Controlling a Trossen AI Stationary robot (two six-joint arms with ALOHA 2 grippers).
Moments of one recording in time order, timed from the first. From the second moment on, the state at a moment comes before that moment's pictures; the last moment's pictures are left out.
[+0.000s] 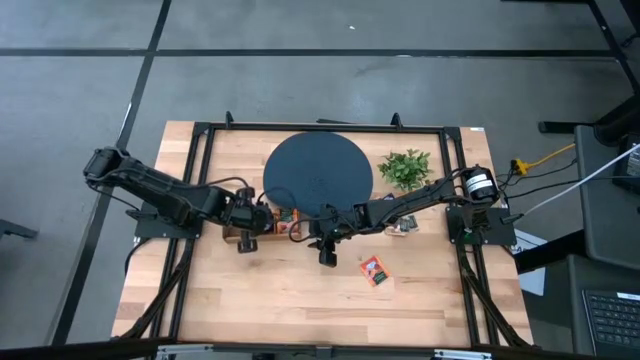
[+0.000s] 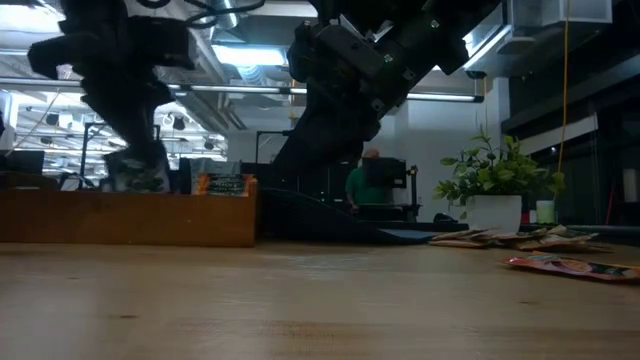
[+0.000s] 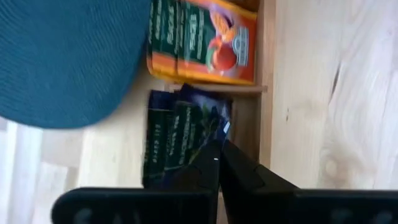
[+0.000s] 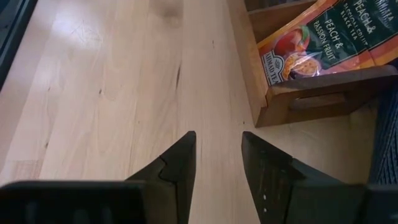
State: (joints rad) left arm -0.24 1.24 0.80 -0.79 -0.26 -0.33; right arm 0.15 1.93 1.21 -0.03 -0.02 0.23
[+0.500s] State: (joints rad) left arm -0.17 1.25 0.84 -0.79 -0.18 -0.22; right arm 0.15 1.93 1.21 -0.03 -0.02 0.23
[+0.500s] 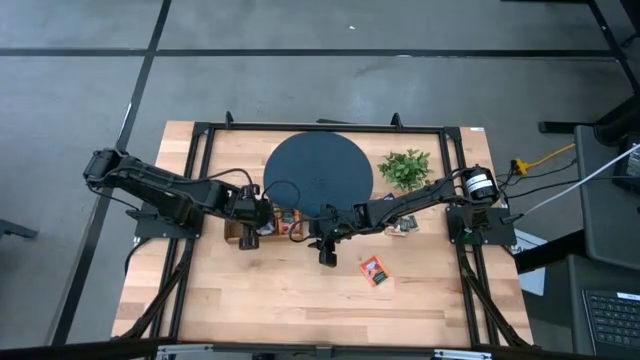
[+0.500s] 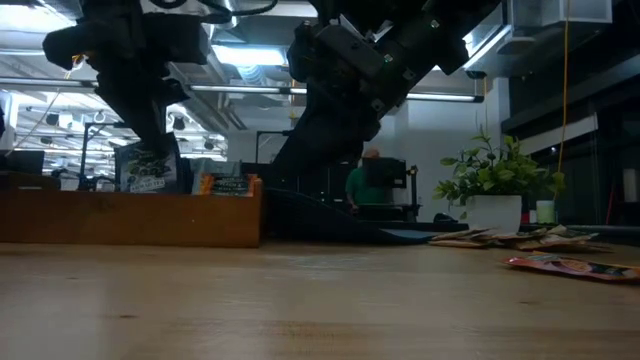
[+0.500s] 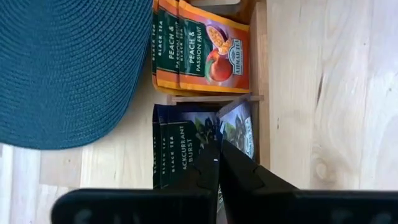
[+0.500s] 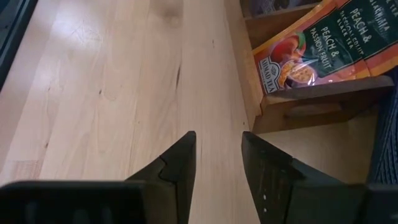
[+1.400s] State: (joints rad) left arm -0.14 1.26 0.84 -0.77 -0.18 -0.19; right arm 0.15 1.93 1.21 -0.02 -0.02 0.23
